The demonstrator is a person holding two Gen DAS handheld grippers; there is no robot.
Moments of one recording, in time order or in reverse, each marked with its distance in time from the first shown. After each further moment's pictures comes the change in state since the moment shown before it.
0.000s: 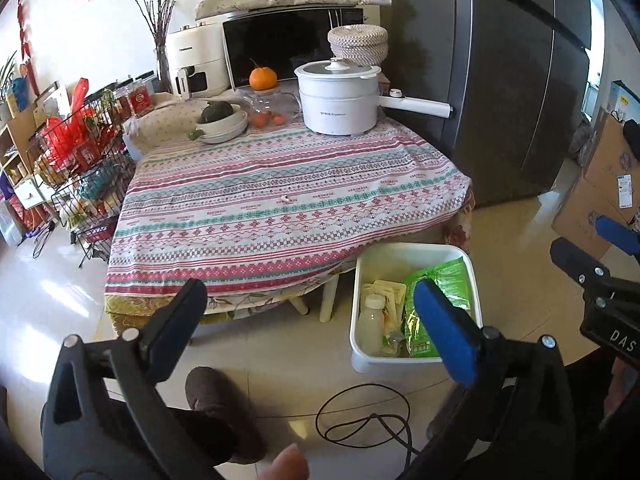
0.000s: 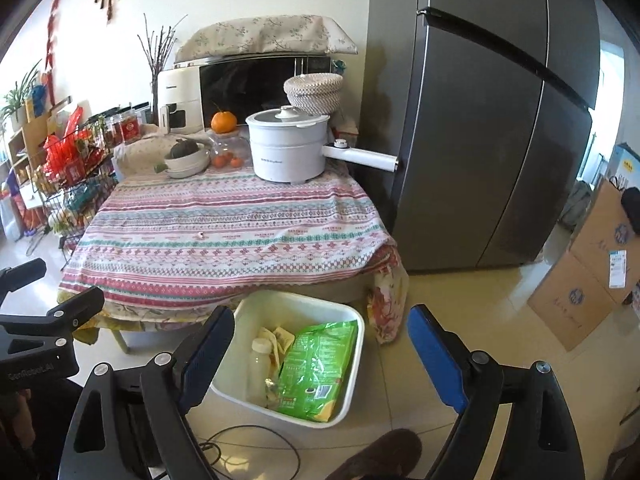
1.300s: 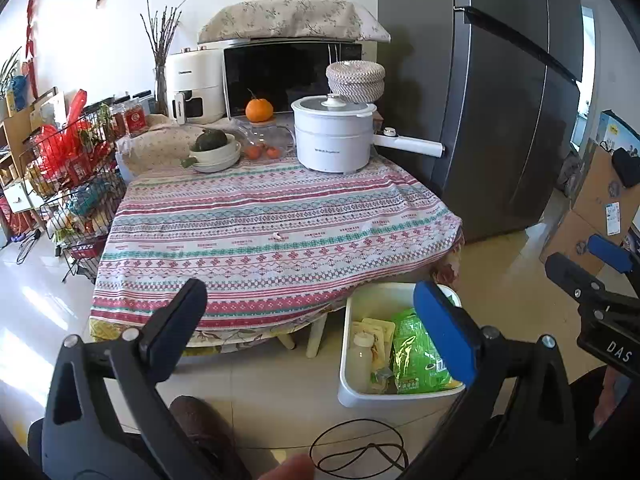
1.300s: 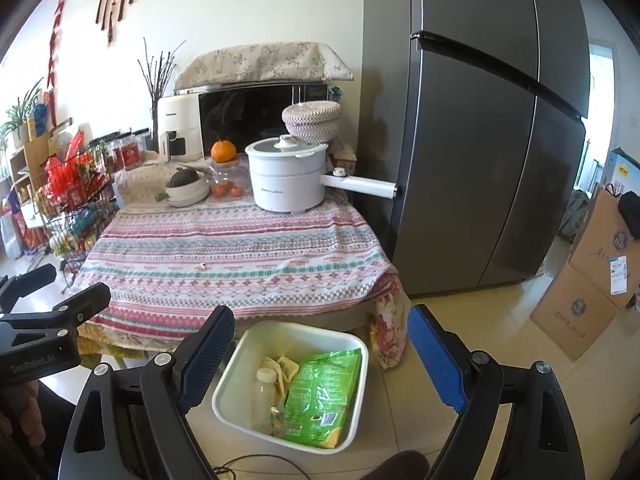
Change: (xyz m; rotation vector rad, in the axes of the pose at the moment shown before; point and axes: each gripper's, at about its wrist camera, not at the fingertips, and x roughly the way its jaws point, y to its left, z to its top) left arm -0.001 0.014 0.013 -0.039 -0.127 -0.061; right arm -0.006 0.004 0.008 0.032 -0.101 -0.002
